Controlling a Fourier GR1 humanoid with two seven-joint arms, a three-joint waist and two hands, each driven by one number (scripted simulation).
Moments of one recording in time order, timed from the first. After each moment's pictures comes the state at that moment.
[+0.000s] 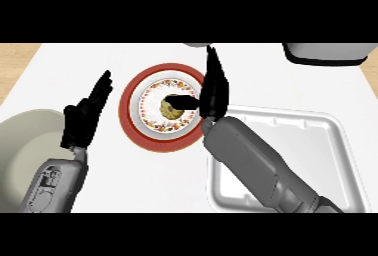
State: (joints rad) left arm -0.30 0.19 -0.02 -1.37 -0.08 0.05 0.09; right arm -0.90 -0.01 0.57 -0.82 0.19 -0.95 0.46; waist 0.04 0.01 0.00
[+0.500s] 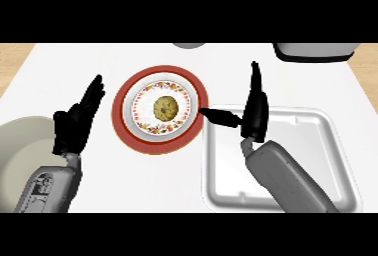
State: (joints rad) left arm -0.25 0.19 0.00 -1.41 -0.08 0.06 0.10; right arm -0.57 -0.16 0.50 -1.17 0.17 -0.94 0.35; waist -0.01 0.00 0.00
